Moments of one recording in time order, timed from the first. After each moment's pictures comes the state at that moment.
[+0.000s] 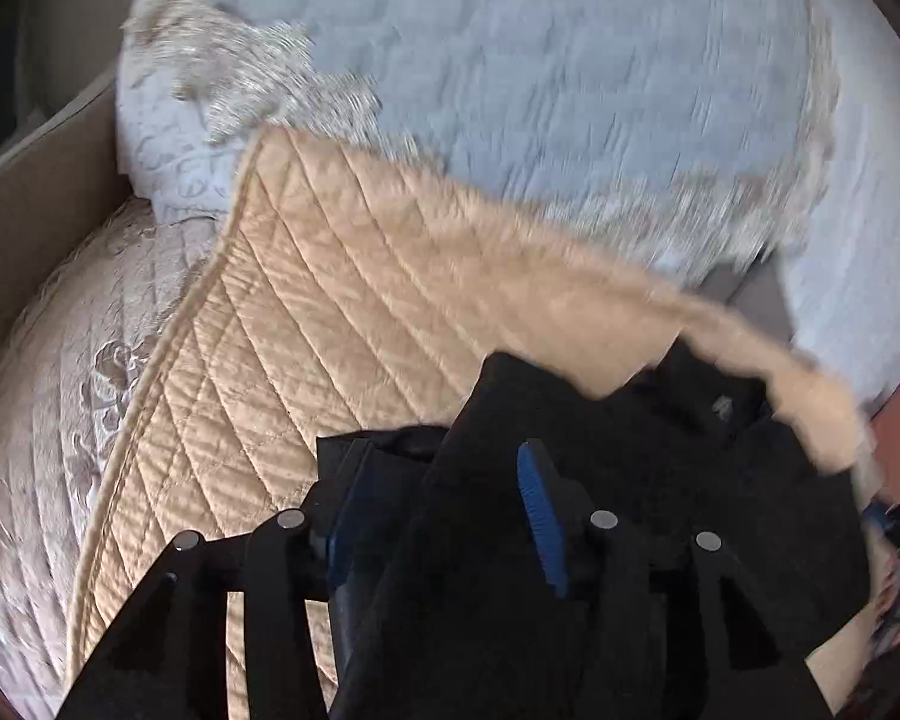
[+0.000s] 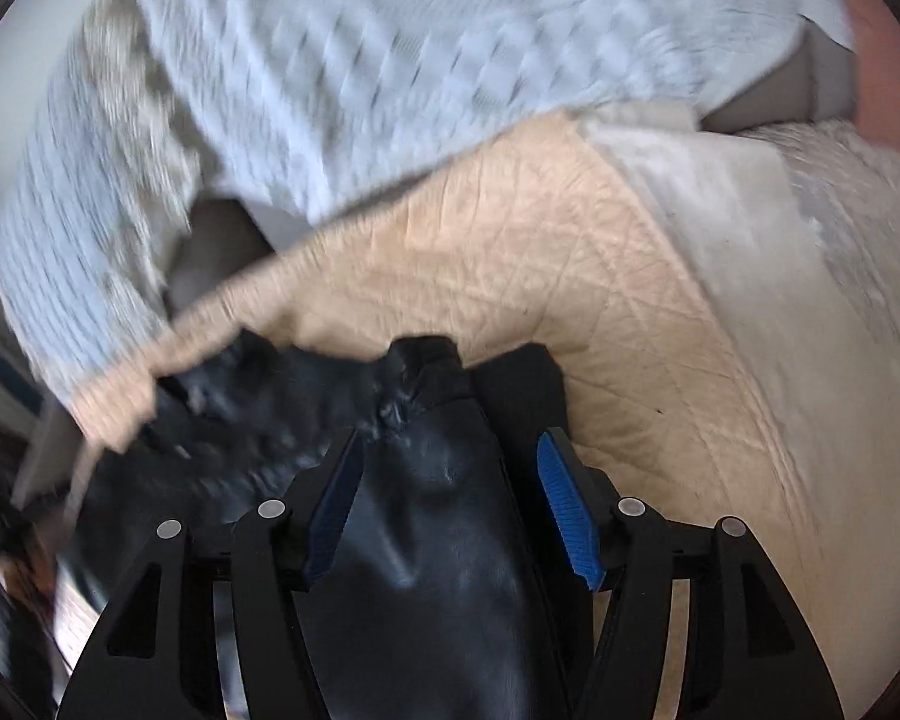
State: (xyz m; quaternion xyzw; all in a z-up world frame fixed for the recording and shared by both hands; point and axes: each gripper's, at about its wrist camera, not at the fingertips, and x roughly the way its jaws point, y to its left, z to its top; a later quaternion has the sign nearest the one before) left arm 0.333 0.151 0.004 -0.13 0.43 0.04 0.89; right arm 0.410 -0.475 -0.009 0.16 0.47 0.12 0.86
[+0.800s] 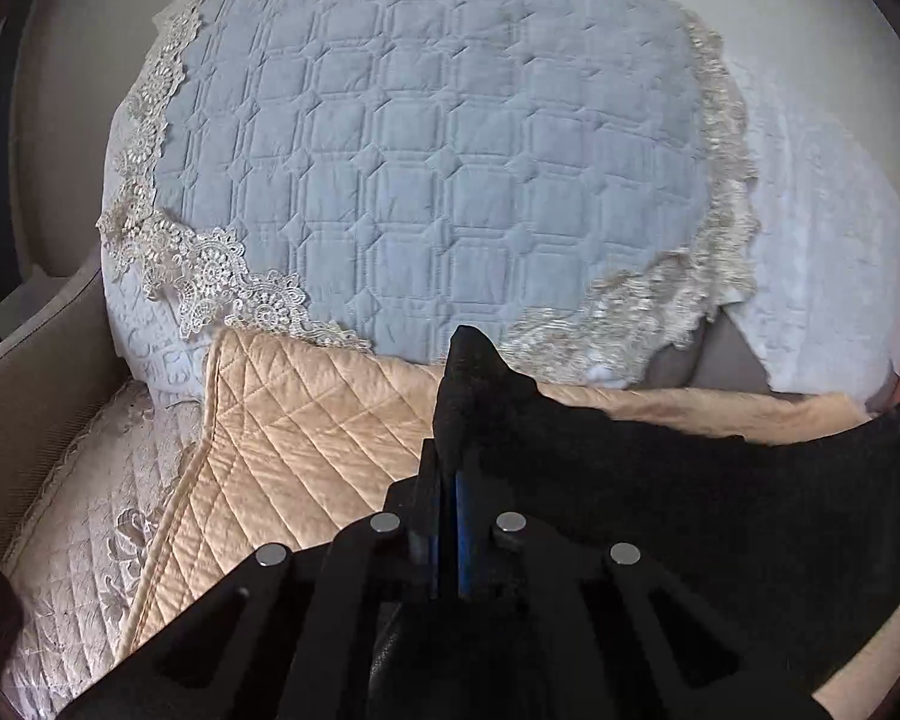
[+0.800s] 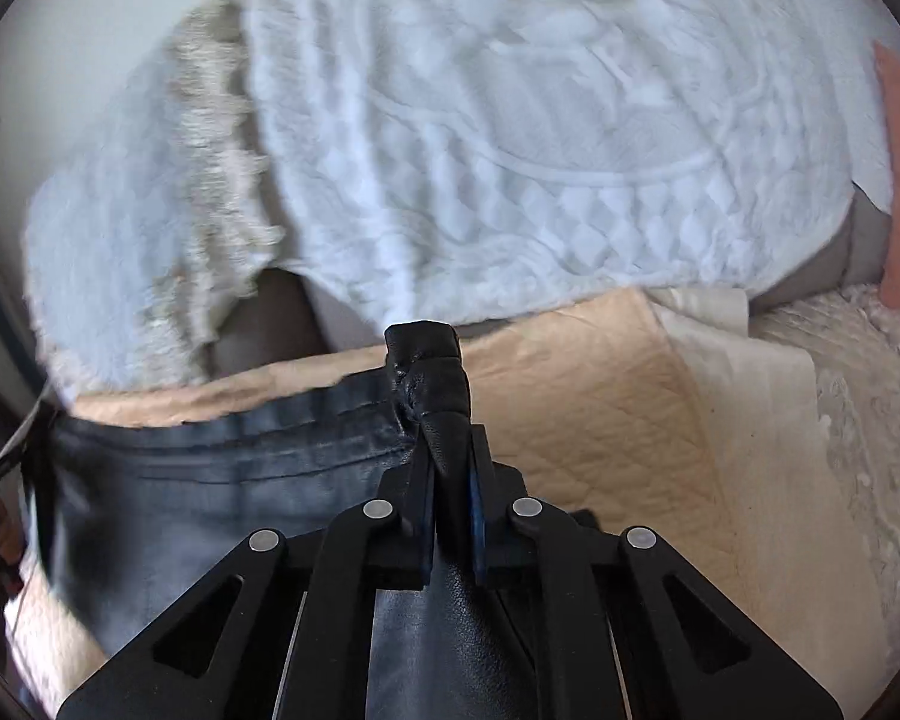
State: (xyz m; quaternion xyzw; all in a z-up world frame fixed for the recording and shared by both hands) left arm 0.329 0.103 0.061 -0.05 0.28 0.06 0.96; right arm 0.427 -0.456 0.043 0.11 0.35 0.13 0.92
